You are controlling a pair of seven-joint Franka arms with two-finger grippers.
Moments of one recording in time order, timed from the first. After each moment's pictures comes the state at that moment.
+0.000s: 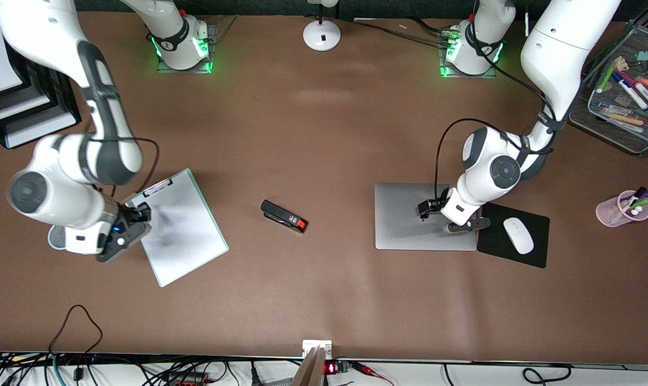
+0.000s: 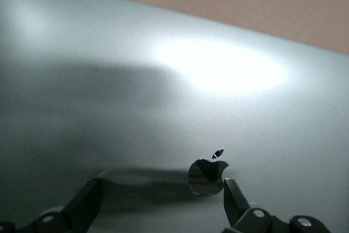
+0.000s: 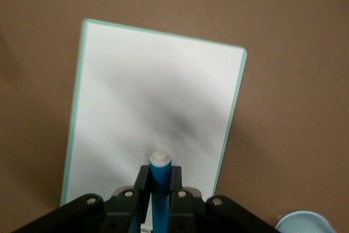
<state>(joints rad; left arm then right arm) 0.04 0.57 -0.30 -1.99 0.00 2.56 -0.42 0.12 0.51 -0.08 -1.59 0.12 2.10 -0.79</state>
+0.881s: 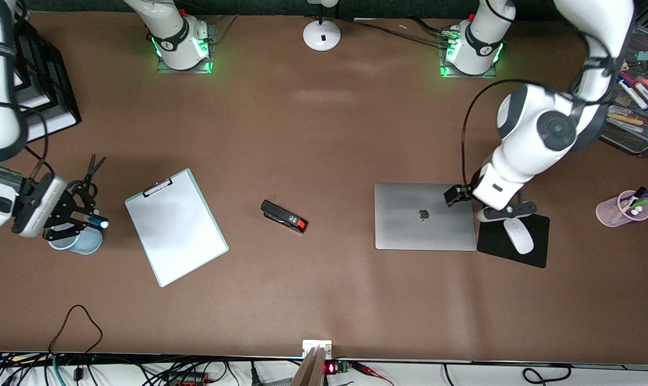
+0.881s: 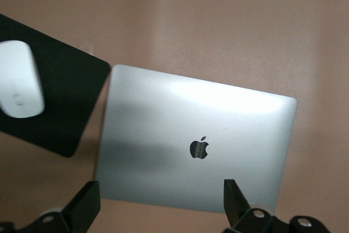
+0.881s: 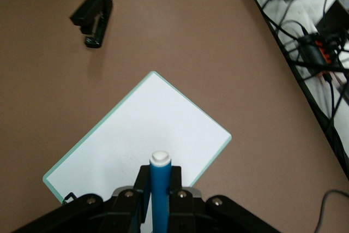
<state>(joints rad) 0.07 0.23 -0.29 -1.96 0.00 2.26 -0.42 -0.08 0.40 -0.09 -1.58 0.56 1.95 -1.69</state>
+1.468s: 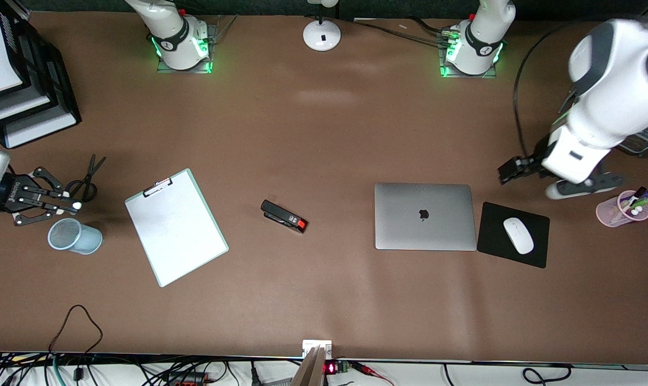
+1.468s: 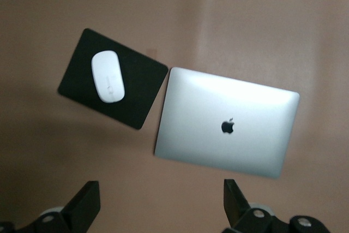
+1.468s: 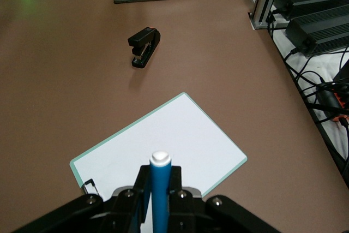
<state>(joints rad) 0.16 0.09 -0.29 -1.71 0.00 1.81 -0.34 -0.27 0.48 -0.10 -1.49 0.74 1.68 -2.03</state>
